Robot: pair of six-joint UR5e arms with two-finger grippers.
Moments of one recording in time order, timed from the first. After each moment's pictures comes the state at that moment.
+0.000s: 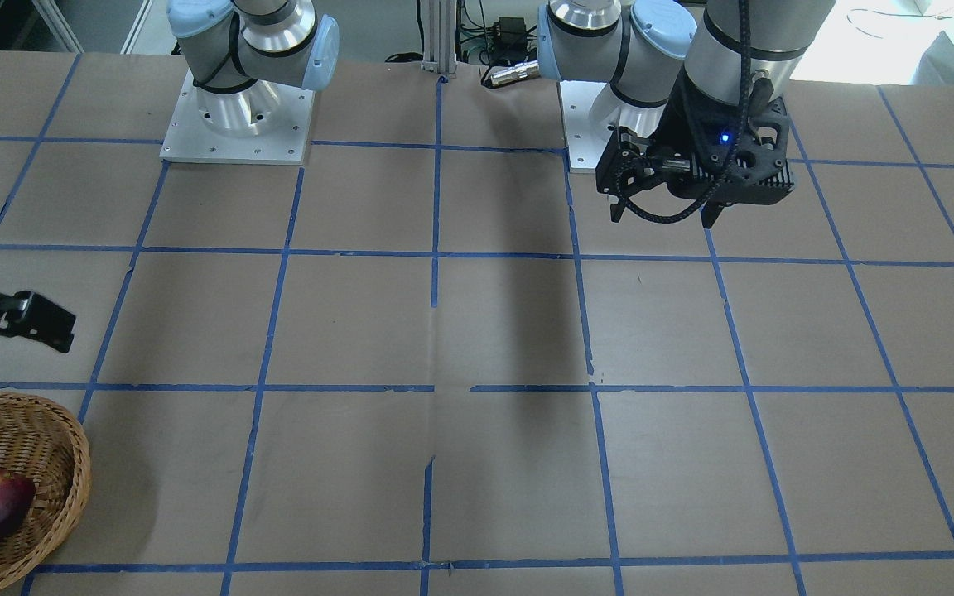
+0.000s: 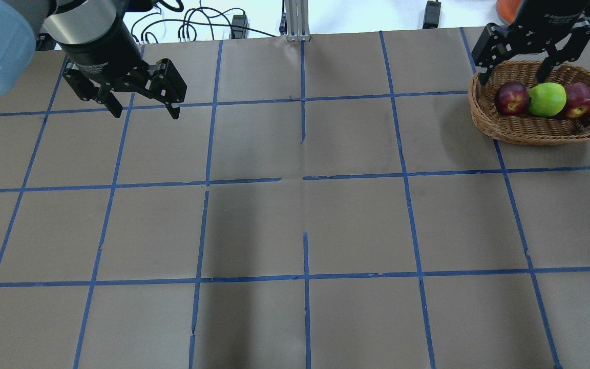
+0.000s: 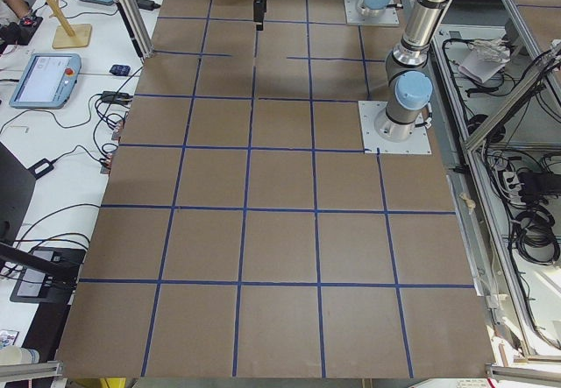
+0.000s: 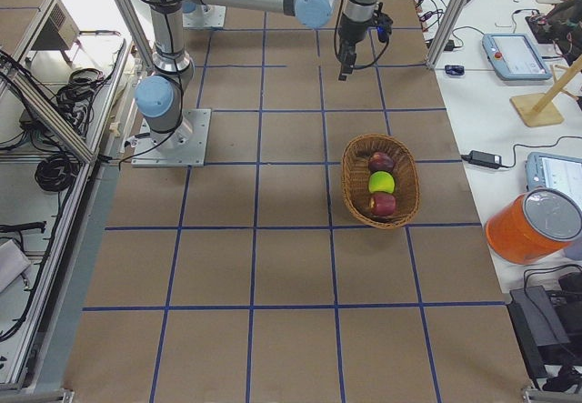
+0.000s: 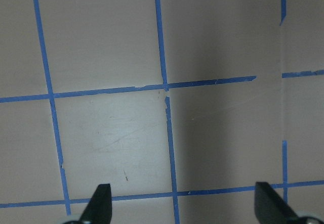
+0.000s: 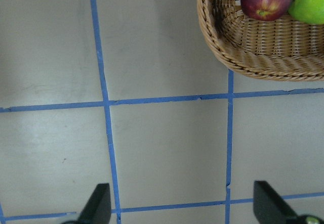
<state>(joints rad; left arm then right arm) -1.60 -1.62 -1.48 -1.62 1.59 0.04 1.42 -1.40 1.38 -1.47 -1.63 -0.12</state>
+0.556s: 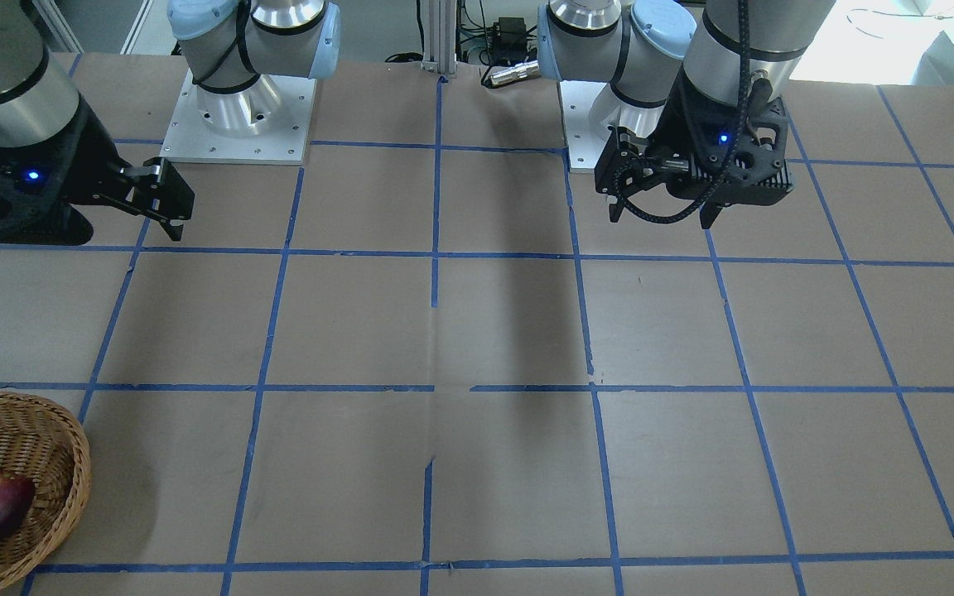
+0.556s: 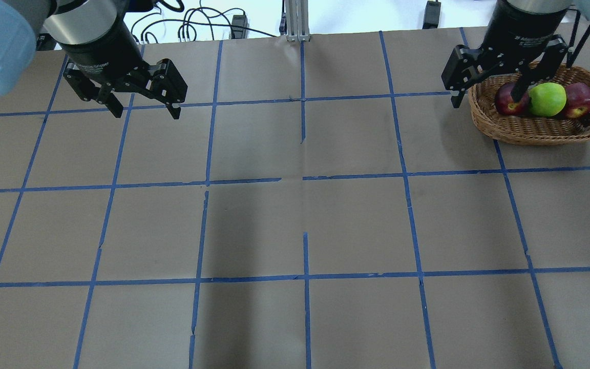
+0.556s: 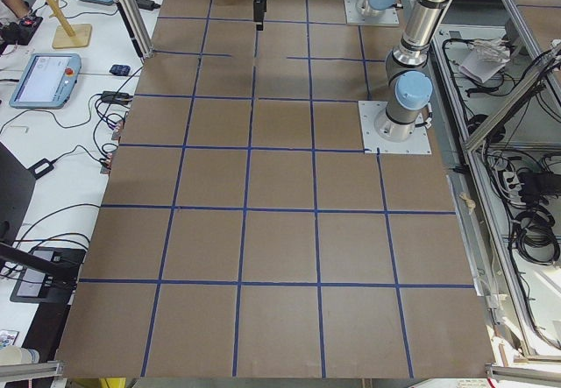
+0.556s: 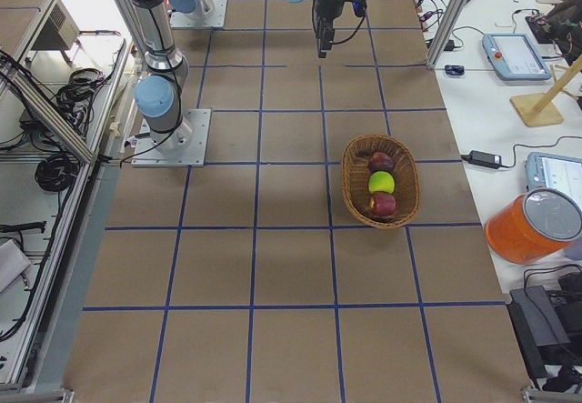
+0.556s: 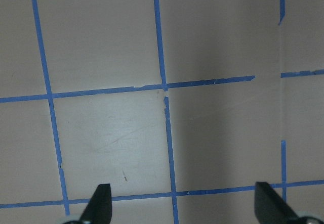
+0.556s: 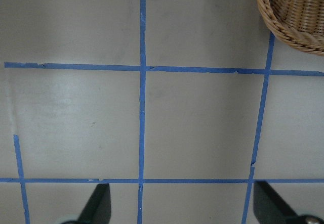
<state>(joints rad) -1.60 -1.62 -1.48 -1.61 1.58 0.04 1.52 -1.47 1.47 -1.46 -1.63 -0.09</state>
